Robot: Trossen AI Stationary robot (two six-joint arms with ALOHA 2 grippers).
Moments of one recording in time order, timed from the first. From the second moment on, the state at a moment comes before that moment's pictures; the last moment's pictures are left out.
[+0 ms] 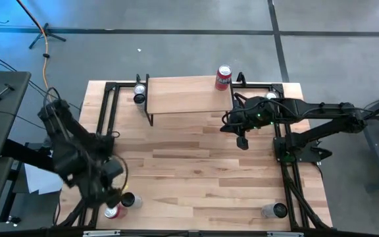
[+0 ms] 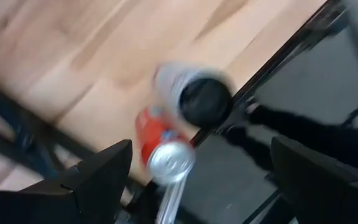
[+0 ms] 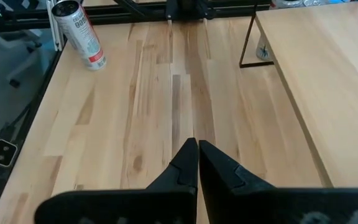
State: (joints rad) left arm -0.95 1.39 1.49 -1.37 -0.07 -1.75; right arm 0.00 1.15 1.19 -0.67 -0.04 0.04
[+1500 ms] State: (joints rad) left arm -1.14 1.66 1.33 -1.21 -0.04 -1.45; right arm 0.00 1.15 1.19 -0.66 0.02 0.09
